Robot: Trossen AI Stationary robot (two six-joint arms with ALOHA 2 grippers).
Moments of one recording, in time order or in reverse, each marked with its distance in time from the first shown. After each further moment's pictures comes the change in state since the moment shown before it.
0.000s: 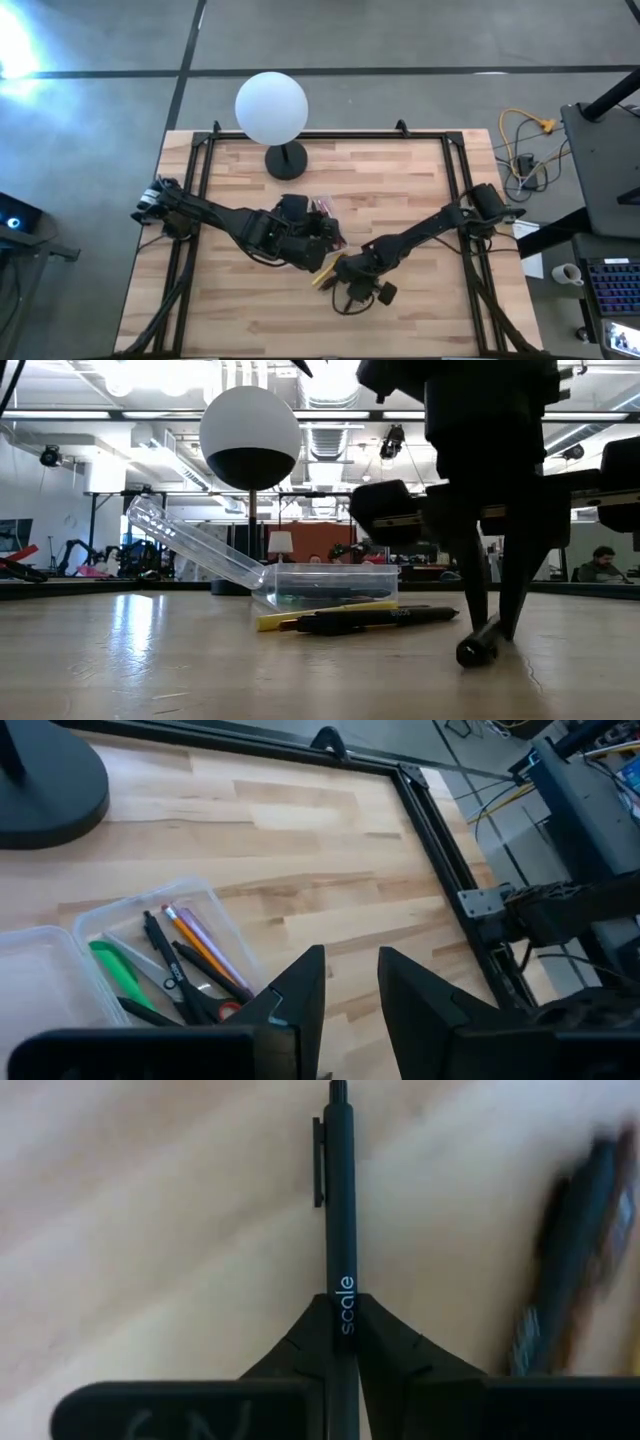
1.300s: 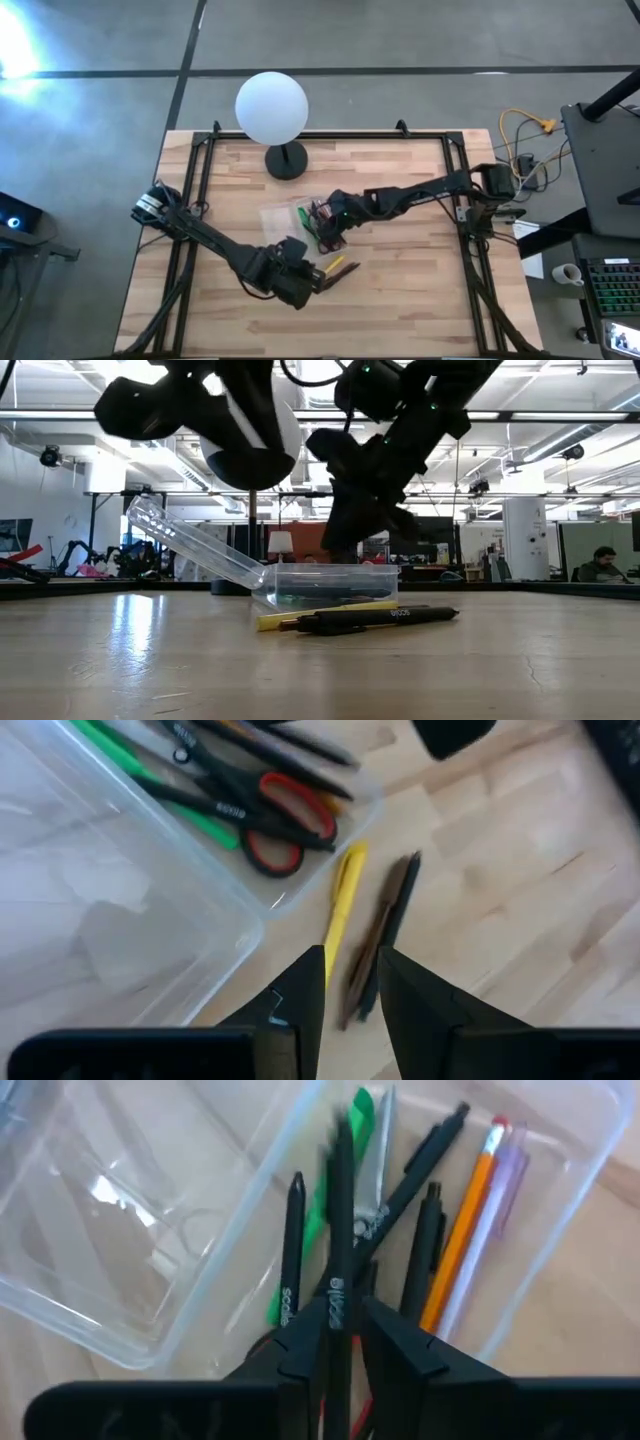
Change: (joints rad) left arm -0.148 0.000 -0.400 0.282 0.296 0.030; right arm -0.334 -0.149 -0.048 0.262 0.288 1.354
